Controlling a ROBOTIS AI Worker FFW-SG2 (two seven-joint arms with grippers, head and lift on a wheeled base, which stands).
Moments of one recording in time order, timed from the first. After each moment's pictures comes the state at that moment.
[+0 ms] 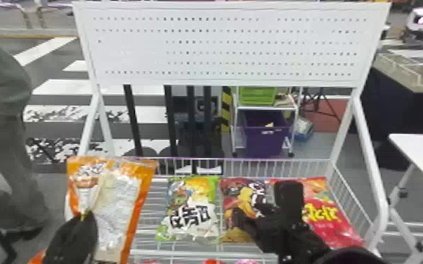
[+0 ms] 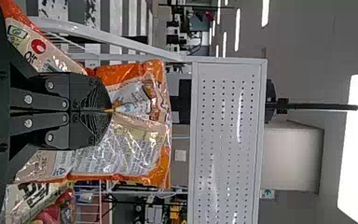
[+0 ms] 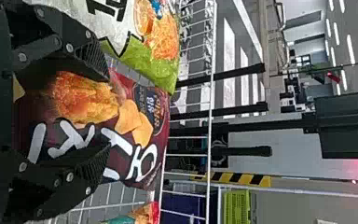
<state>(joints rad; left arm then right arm) 0.83 0.28 0.02 -2.41 0.20 -0.06 0.10 -0.07 -0.13 0.30 -1.71 -0.27 0.62 -0.04</state>
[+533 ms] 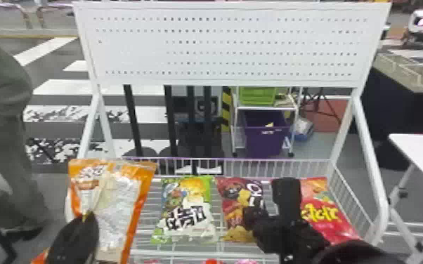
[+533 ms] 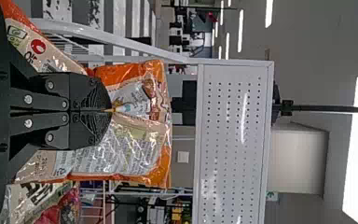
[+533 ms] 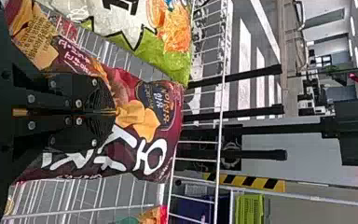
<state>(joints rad) 0.81 0.28 0.01 -2.38 0.21 -0.06 0.10 -0.08 -0.14 0.29 -1.76 -0.27 0.74 -0.05</state>
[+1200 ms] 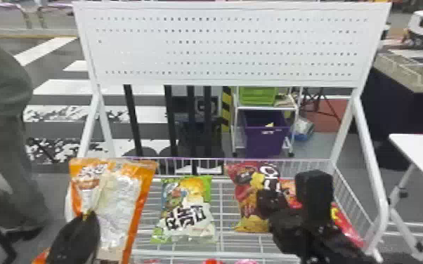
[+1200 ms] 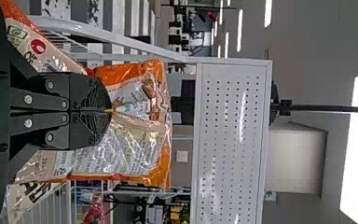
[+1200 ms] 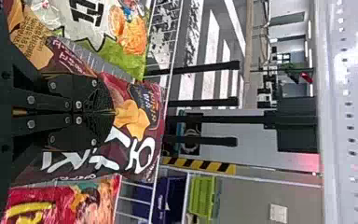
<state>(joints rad) 0.81 0.28 0.01 -2.39 0.21 -0.06 0.10 0.10 -0.22 0.27 -2.16 -0.22 0.76 -0.13</state>
